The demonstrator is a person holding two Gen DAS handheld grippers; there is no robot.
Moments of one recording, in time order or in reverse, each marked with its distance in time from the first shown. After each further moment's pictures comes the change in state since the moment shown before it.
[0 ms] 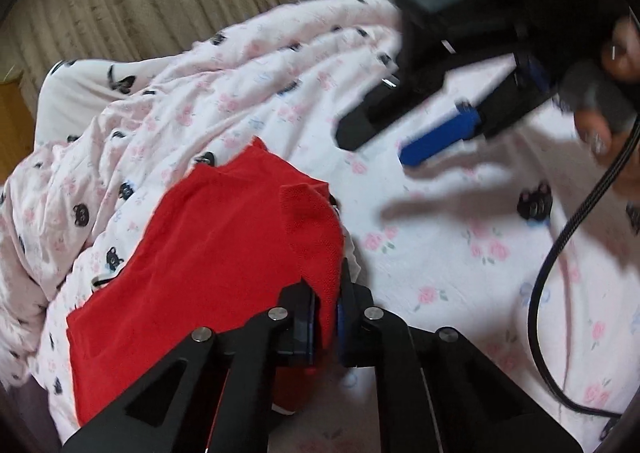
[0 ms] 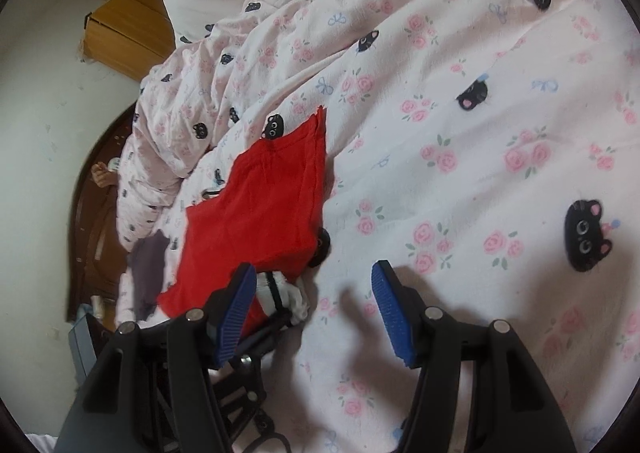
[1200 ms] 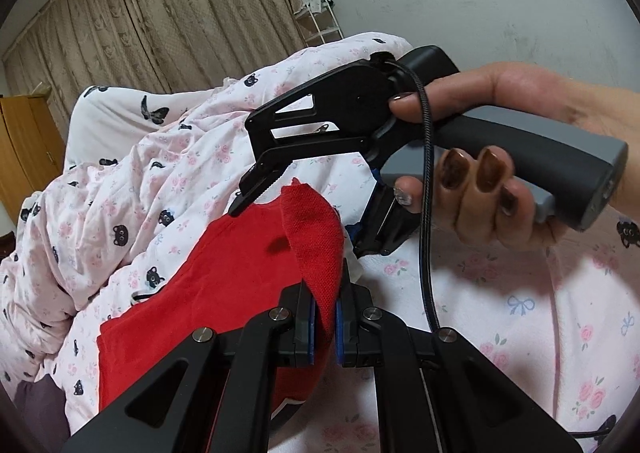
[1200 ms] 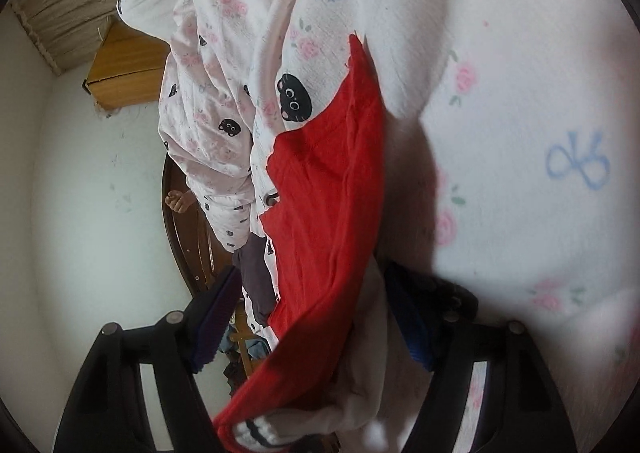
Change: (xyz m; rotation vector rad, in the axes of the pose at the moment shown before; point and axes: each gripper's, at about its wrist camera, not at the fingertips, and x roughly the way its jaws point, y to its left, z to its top) left arm -0.032 -0.003 0.001 0.018 -0.116 0.106; right arm 0.133 0.004 0.057 0.345 0.272 0.372
